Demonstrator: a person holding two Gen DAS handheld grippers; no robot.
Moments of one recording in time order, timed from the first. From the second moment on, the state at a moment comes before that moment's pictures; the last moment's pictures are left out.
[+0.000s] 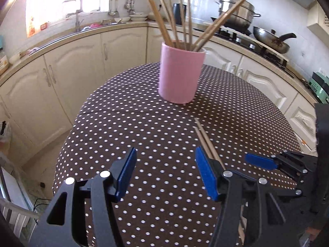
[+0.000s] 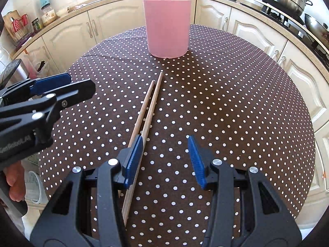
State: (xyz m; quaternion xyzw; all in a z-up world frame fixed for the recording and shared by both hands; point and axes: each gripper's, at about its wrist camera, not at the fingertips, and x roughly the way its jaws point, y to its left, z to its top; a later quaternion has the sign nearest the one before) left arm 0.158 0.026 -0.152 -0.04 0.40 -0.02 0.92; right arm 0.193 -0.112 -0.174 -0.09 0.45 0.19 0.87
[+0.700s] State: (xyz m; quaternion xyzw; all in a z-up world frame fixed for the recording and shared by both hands) left arm 0.168 -0.005 -0.169 -0.01 0.46 -0.05 0.89; right arm 0.201 -0.124 -0.176 -0.12 0.49 0.22 0.84
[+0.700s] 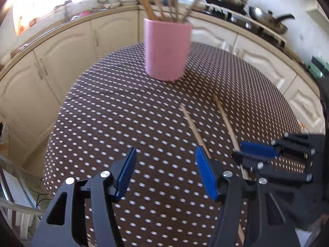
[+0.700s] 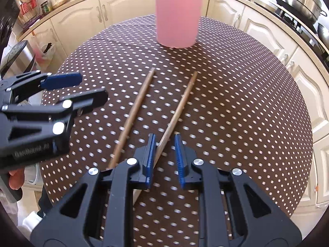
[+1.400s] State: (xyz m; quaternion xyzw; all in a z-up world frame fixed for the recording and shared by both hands) left arm 0.183 -0.060 -0.185 0.07 0.51 -0.09 0.85; right arm 0.218 -0.146 -0.171 -0.07 0.52 0.23 0.82
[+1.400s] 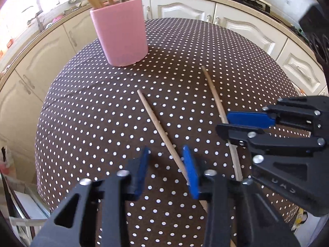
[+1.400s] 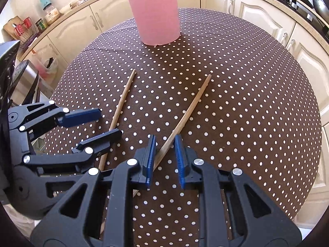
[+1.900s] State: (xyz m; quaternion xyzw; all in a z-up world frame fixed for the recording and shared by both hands) left arm 0.202 -0.043 -0.187 0.05 0.52 -0.11 0.84; right arm 0.231 -0.119 -0.170 -0.12 0.52 0.23 0.81
